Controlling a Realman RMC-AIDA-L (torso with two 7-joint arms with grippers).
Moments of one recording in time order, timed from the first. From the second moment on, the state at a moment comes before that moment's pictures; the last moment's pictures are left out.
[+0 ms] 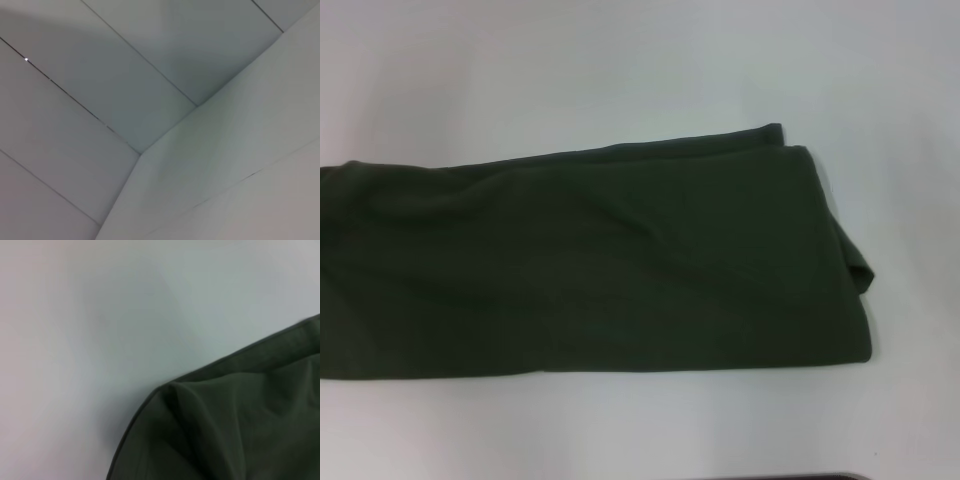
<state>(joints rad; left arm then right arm) -0.56 -1.98 0.39 1.03 2.75 1.73 -2.03 0.36 1.98 -0.13 -0.50 -2.01 -1.57 1.78</state>
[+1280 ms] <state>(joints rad) -0.55 -1.98 0.34 1.03 2.74 1.75 -2.00 0.37 2.01 -0.16 -0.50 -2.01 -1.57 1.77</state>
